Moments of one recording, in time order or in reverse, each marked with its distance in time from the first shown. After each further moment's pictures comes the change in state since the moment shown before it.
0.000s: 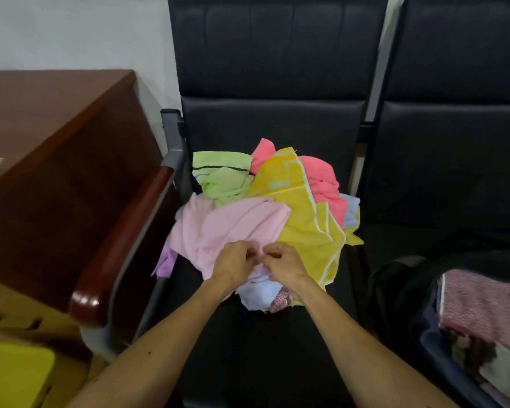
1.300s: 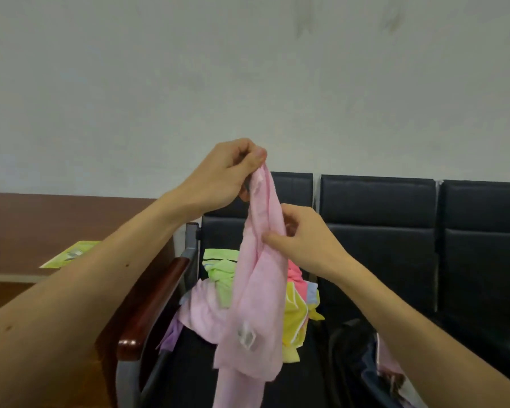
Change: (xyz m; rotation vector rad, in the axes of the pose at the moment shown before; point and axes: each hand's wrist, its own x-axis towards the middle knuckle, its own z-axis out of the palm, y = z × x) left_hand -0.294 0.288 -0.291 -0.256 0.303 0.818; right_hand -0.371 -0.250 -0.107 -0.346 0.138 -0.895
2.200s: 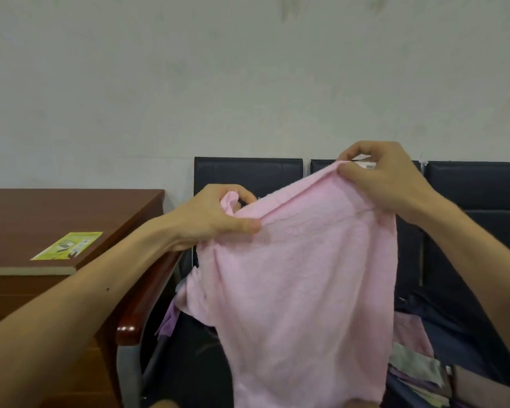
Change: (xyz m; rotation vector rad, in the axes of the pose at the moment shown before) left_hand -0.056 -0.031 0.012 -0.149 -0.278 -0.251; right_hand -0.020 -0.019 -0.106 -0.188 0.302 0.093
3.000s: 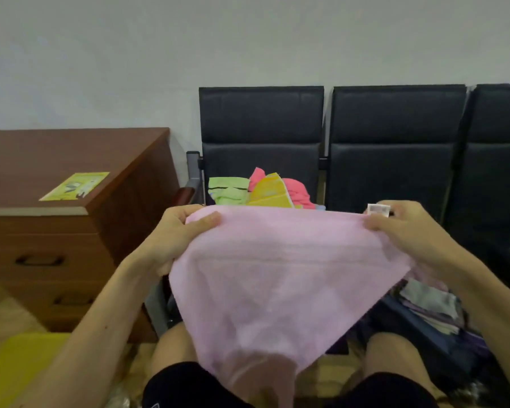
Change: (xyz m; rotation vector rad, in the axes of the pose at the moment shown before) left_hand -0.071 -0.130 0.019 -0.270 0.255 -0.418; right_hand -0.095 0.112 0.073 0.014 -0.260 0.487
